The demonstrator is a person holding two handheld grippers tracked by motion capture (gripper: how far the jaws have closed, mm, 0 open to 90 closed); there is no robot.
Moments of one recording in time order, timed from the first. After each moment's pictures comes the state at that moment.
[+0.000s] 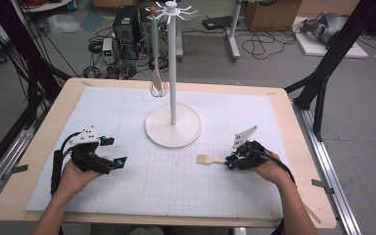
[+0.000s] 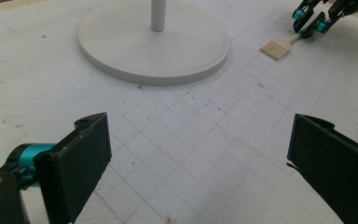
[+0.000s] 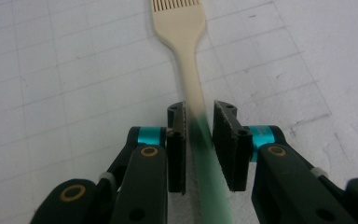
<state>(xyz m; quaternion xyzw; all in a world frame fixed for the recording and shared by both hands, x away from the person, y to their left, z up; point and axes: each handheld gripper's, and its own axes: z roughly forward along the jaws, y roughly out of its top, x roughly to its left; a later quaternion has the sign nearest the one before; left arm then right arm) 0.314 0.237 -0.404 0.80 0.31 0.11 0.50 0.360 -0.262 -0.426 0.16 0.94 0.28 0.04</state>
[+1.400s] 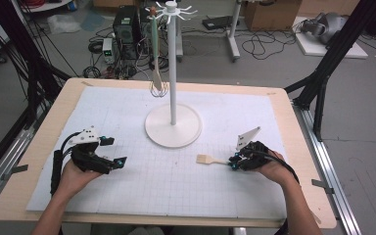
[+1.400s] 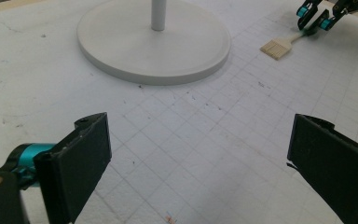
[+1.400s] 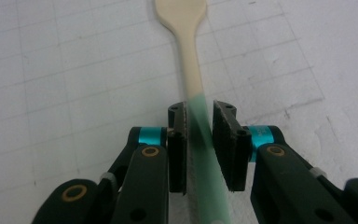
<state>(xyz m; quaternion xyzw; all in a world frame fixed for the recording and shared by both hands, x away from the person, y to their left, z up) 0.314 0.238 -0.404 0.80 0.31 0.12 0.49 0.358 -0.272 -0.424 0.15 0.95 0.28 0.04</state>
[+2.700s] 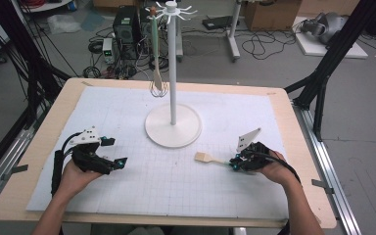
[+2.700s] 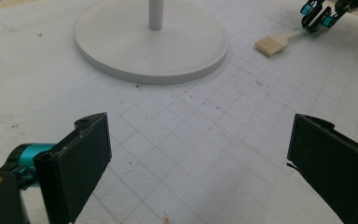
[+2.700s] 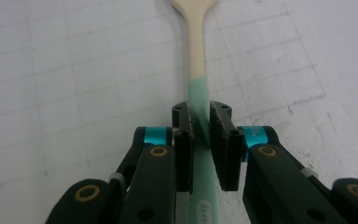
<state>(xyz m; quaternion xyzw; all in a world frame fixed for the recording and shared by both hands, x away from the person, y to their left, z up) 0.314 0.236 -0.405 0.81 0.31 0.11 0.49 0.352 -0.272 -0.419 0.14 0.95 0.27 0.04</state>
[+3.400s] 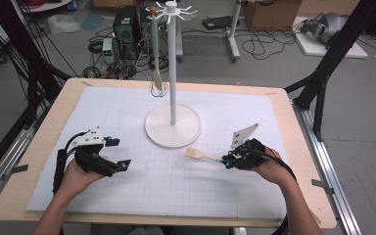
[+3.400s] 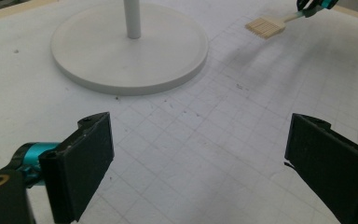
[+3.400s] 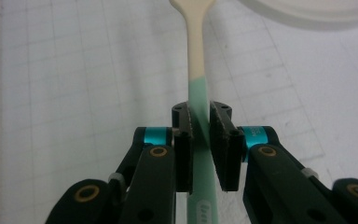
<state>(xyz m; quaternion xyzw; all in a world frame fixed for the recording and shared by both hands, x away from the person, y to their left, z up) 0.308 0.222 -0.394 0.82 0.27 0.11 0.50 0.338 -0.244 -0.382 0.13 0.94 0.31 0.05</state>
